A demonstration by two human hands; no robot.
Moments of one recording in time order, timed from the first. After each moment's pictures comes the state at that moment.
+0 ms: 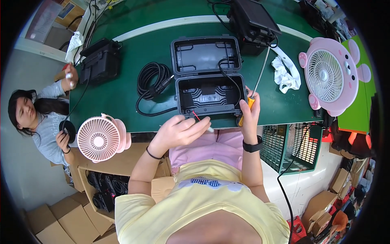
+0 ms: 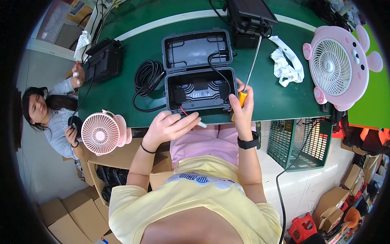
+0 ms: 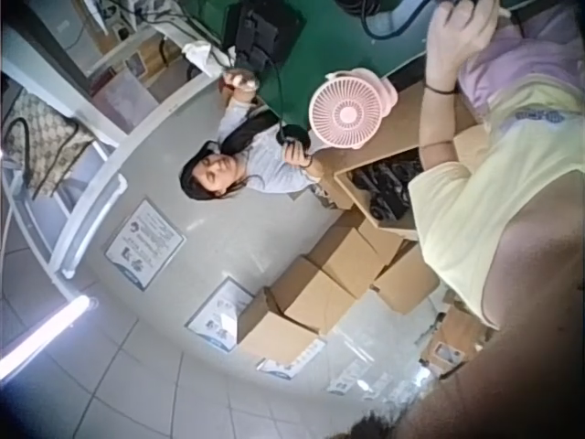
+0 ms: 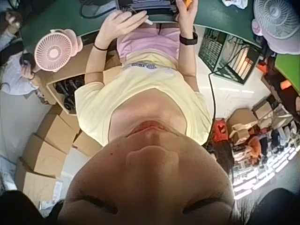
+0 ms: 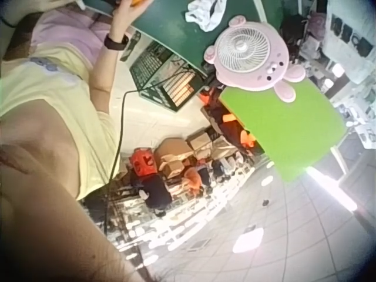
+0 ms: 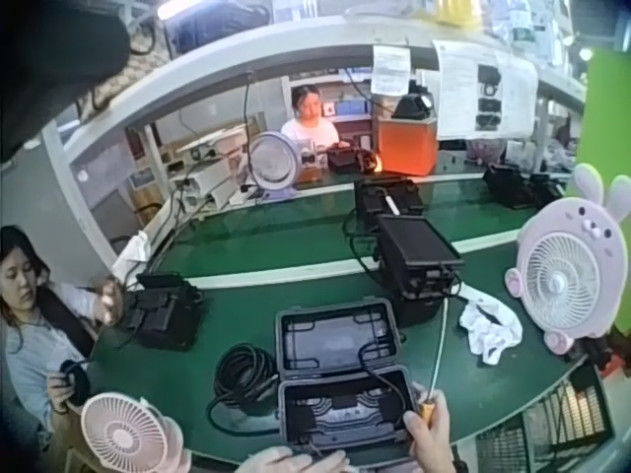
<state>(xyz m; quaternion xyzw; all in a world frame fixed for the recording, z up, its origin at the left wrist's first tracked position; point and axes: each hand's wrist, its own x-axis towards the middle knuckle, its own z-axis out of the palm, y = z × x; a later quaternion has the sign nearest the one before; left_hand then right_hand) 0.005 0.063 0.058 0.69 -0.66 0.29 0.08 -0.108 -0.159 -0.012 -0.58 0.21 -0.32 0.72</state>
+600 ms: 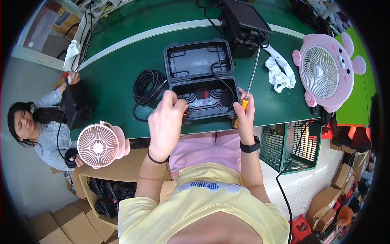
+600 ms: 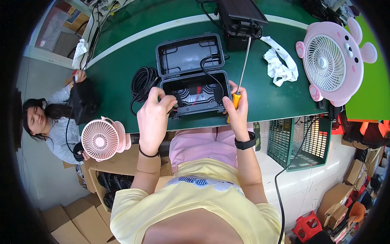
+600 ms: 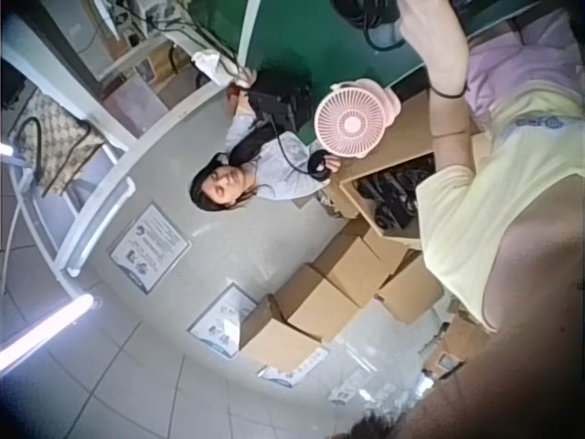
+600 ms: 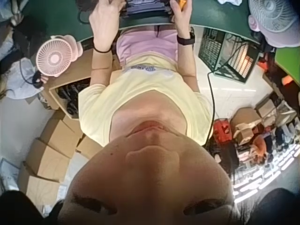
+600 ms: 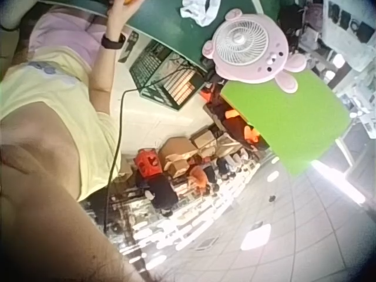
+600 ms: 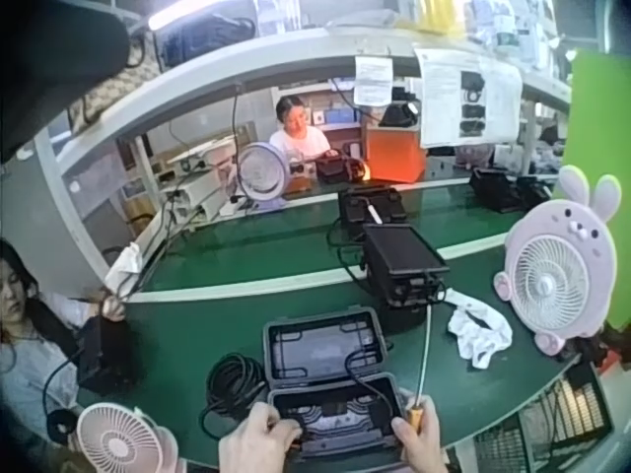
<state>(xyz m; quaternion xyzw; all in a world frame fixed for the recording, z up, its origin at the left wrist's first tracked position) 0.004 0.030 0.103 0.90 -0.39 0.11 0.17 -0.109 -0.161 -0.008 -0.59 0.21 -0.30 0.71</state>
